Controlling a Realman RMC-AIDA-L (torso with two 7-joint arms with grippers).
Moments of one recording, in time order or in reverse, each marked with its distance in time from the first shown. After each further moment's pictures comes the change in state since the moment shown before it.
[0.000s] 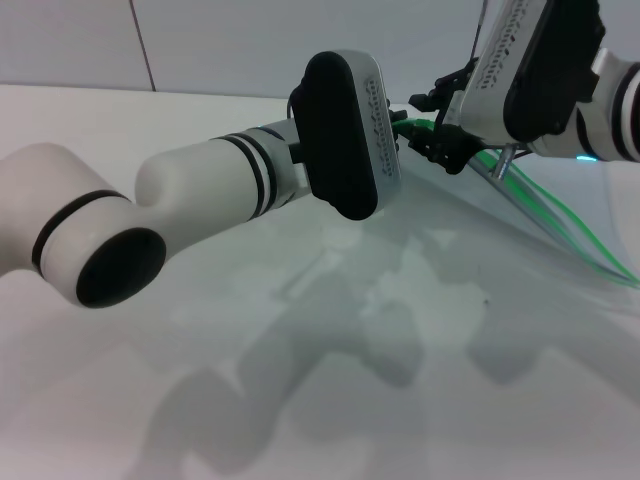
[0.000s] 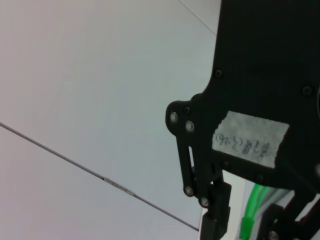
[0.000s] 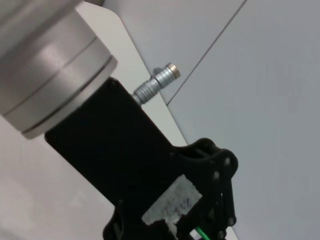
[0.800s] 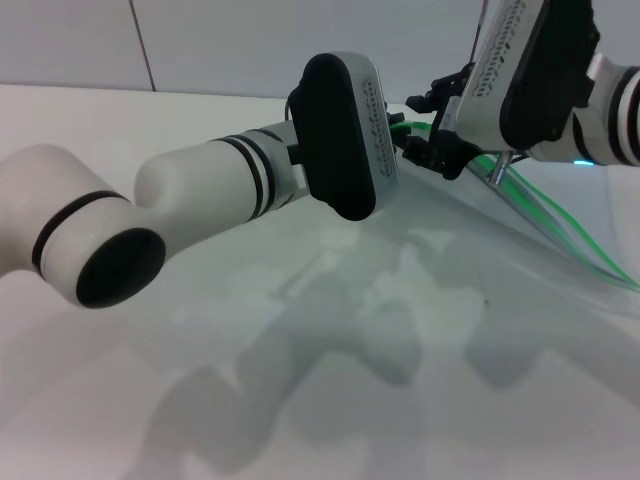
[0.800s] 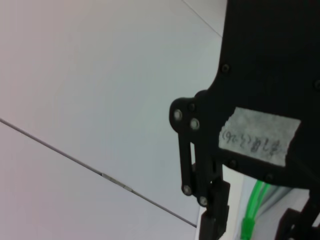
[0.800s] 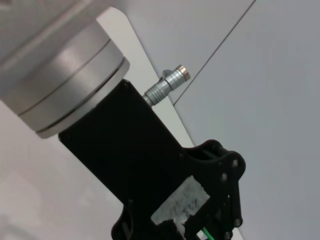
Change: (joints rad) left arm -0.002 0.000 0.000 -0.010 -0.005 0.000 -0.001; right arm -0.002 0.003 -0.006 -0.004 0.000 0.010 -0.011
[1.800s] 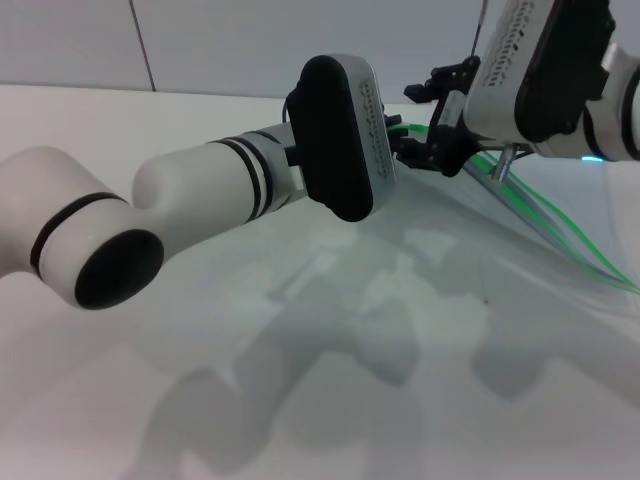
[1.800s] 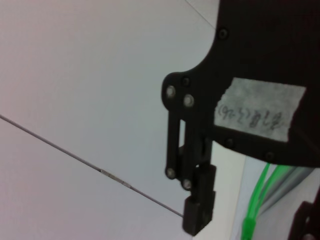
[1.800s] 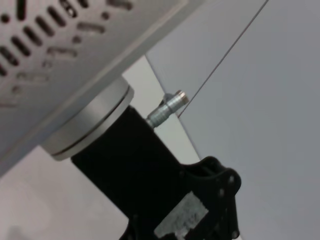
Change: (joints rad) left arm 0.003 0.000 -0.001 -0.002 -0.001 -0.001 0.000; right arm -0.023 0.000 0.020 -0.068 0.024 0.053 -0.001
